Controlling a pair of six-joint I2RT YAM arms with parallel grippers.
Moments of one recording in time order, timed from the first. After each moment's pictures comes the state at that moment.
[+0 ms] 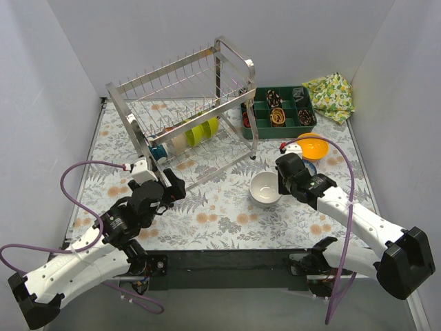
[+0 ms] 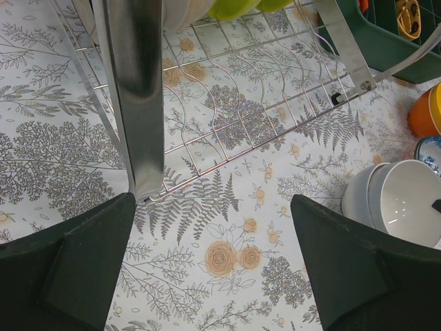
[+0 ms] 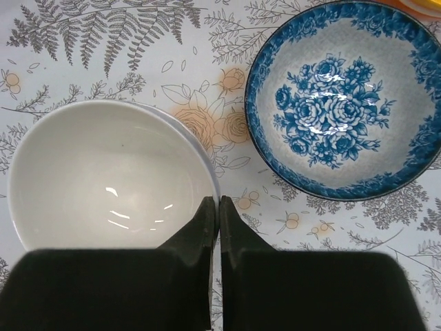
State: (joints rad) left arm -0.84 0.61 0.63 -0.54 -0.62 -0.81; right arm 0.64 1.09 0.75 -0.57 0.37 0.39
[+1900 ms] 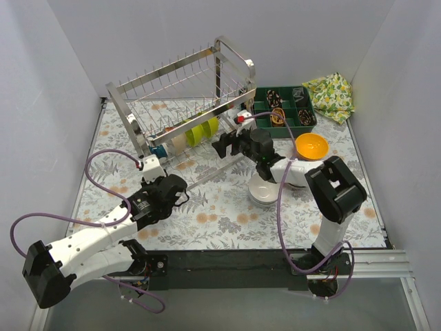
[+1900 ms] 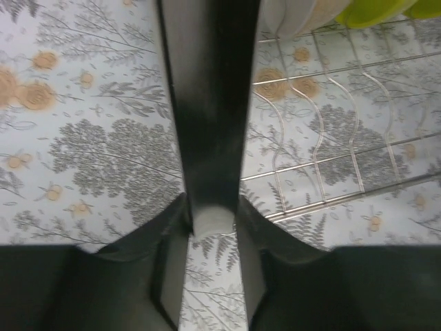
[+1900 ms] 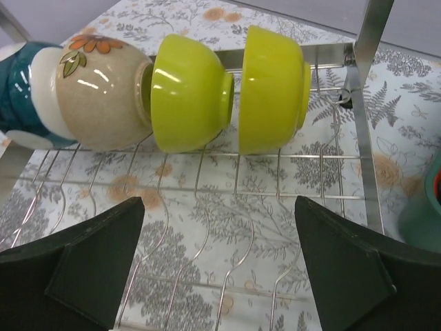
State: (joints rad) left arm -0.84 0.92 0.66 -0.60 -0.87 -0.92; right arm 0.63 1.77 0.93 0.71 -0.16 0.17
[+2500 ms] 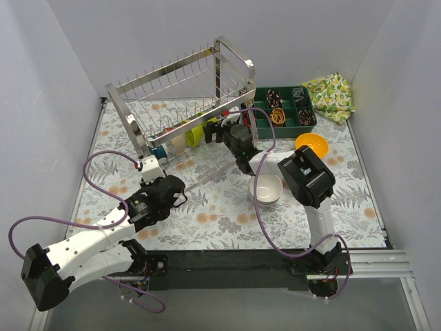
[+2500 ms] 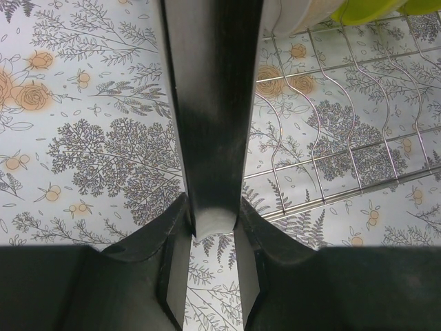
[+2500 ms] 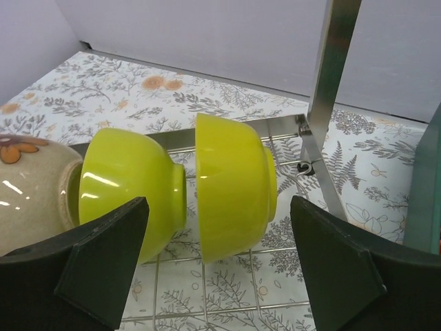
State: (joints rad) left arm -0.83 0.89 0.64 -0.60 -0.86 -0.90; right arm 0.70 2.08 1.23 0.85 0.15 0.13
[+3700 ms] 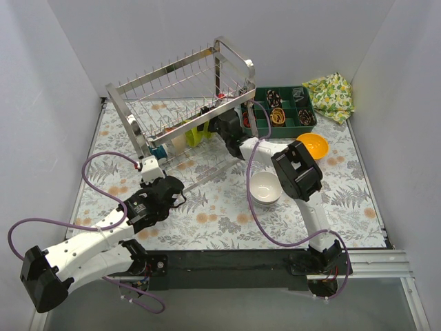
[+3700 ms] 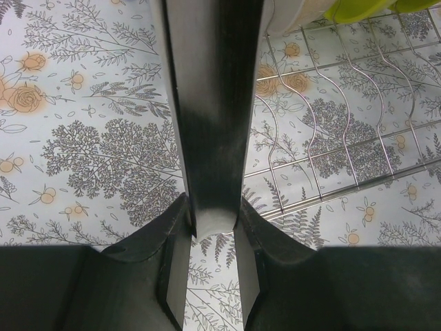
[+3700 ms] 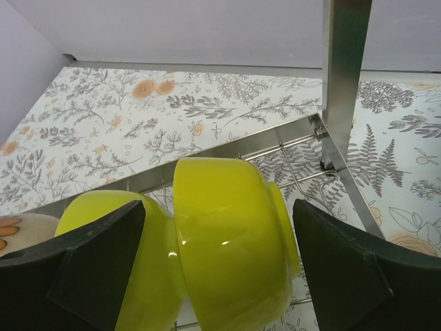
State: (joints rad) left arm -0.83 0.87 0.63 -0.58 -0.84 -0.88; right arm 0.69 2.25 1.60 0.51 0.21 0.36
